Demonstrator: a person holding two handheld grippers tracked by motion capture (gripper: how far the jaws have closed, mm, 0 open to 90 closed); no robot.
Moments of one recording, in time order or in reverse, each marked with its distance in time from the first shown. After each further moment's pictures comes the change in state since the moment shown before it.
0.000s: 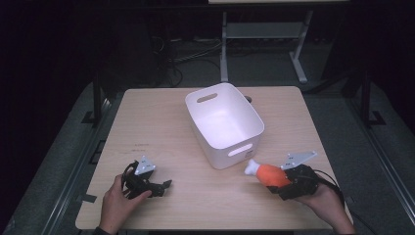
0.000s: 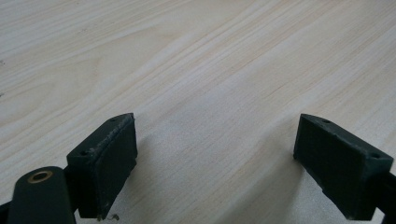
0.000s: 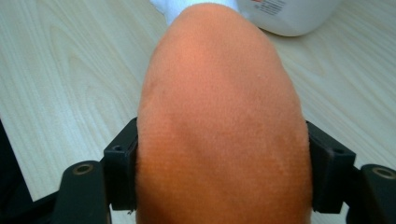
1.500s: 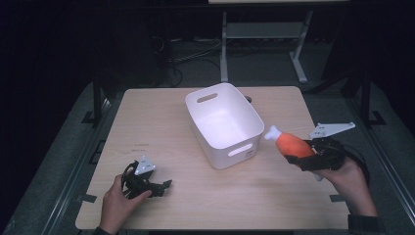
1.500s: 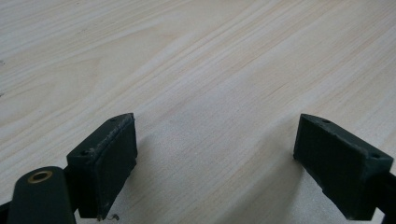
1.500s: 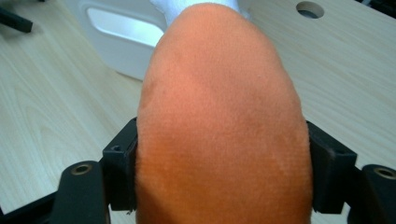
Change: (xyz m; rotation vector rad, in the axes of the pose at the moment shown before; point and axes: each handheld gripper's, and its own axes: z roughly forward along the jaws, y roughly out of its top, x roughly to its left) left arm 0.000 0.000 0.000 0.000 -0.001 -0.005; right arm -0.048 0.030 -0.068 -0.141 -0.105 0.103
